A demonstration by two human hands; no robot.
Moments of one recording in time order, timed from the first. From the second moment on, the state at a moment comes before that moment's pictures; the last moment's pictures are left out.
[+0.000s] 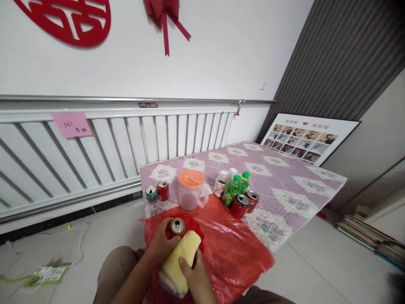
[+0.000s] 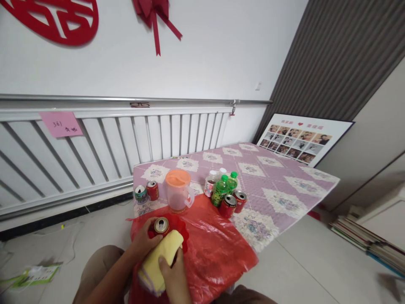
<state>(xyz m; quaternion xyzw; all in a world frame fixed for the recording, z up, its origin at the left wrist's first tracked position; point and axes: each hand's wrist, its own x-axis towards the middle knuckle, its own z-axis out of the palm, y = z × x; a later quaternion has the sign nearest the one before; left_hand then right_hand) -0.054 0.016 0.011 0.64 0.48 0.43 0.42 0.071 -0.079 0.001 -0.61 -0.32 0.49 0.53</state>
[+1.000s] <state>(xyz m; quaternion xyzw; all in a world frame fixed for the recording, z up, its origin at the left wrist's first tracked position) -0.040 0.009 -0.015 0.65 0.60 0.40 0.24 0.233 -0.082 -0.017 -0.76 -0.47 0.16 0.42</state>
